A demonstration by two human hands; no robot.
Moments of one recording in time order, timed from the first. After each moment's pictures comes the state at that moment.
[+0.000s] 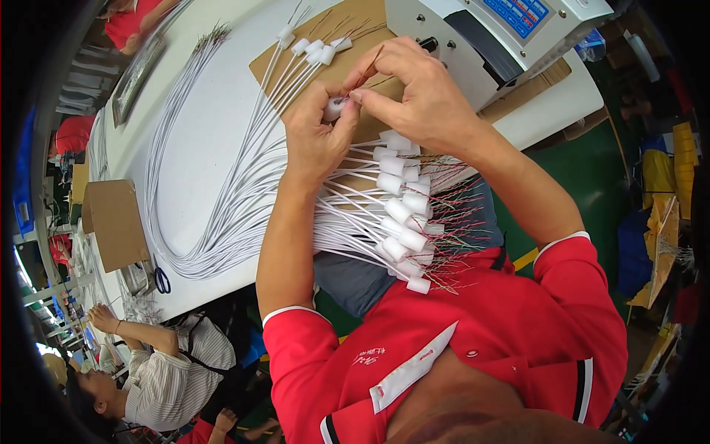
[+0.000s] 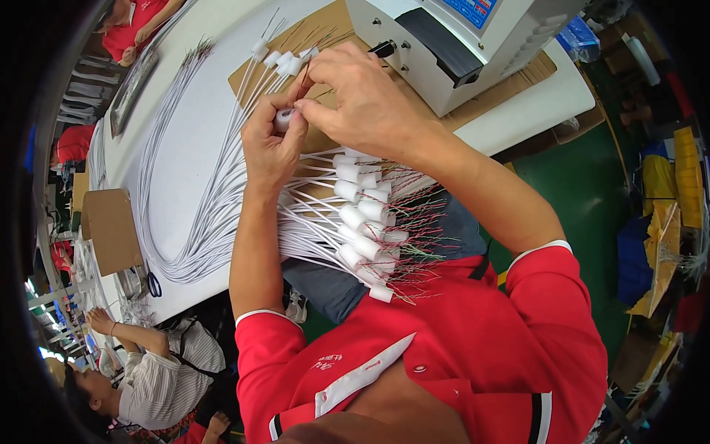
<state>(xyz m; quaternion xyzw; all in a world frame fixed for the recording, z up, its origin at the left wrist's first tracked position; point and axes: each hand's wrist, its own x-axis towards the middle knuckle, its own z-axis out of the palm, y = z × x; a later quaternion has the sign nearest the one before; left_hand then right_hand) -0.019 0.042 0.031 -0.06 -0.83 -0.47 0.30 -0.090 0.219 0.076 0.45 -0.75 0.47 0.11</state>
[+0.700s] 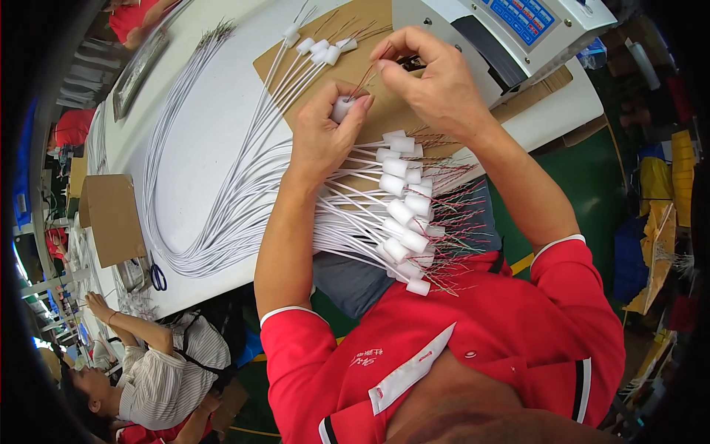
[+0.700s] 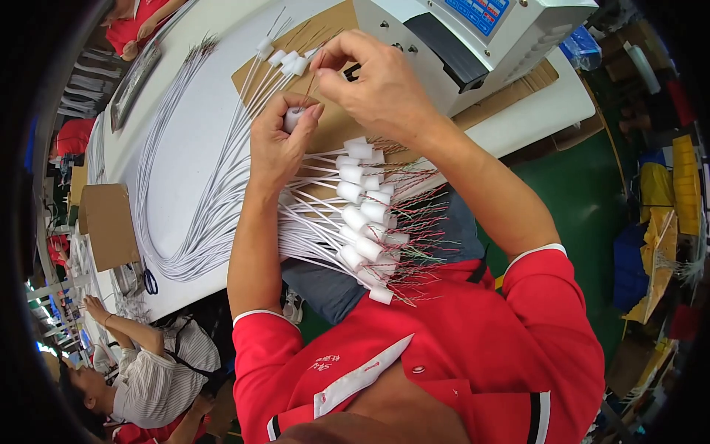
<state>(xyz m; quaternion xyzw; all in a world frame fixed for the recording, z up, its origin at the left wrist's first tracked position) -0.018 0.044 0.033 -0.03 -0.82 -0.54 0.20 -0.100 0.219 0.079 0.37 -0.75 0.55 0.06</state>
